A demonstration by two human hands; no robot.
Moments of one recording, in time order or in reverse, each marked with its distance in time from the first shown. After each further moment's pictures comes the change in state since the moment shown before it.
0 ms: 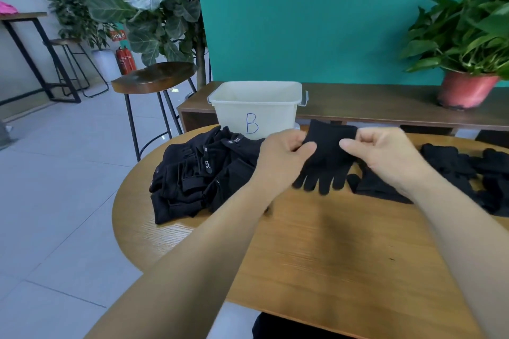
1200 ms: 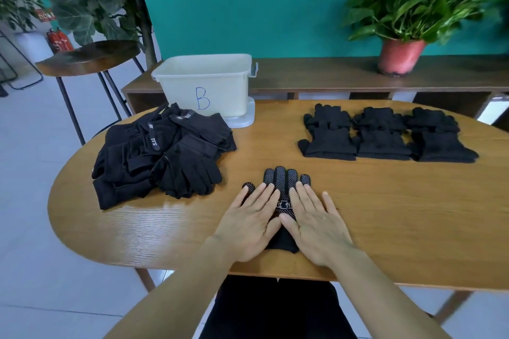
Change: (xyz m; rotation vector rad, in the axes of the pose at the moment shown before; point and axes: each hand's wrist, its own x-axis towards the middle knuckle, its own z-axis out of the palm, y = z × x) left_hand -0.105 -0.118 0.060 0.976 -0.578 0.326; right_hand -0.114 0.145 0.071 -0.957 -0.332 0.037
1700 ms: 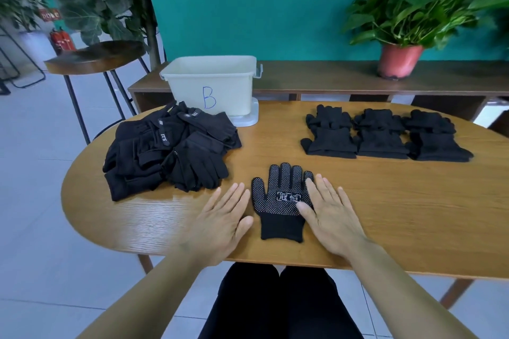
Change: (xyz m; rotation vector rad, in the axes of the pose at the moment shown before) left_hand -0.054 -0.041 0.005 -0.015 0.132 -0.041; right_hand -0.010 0.013 -0.011 0.104 0.063 0.057
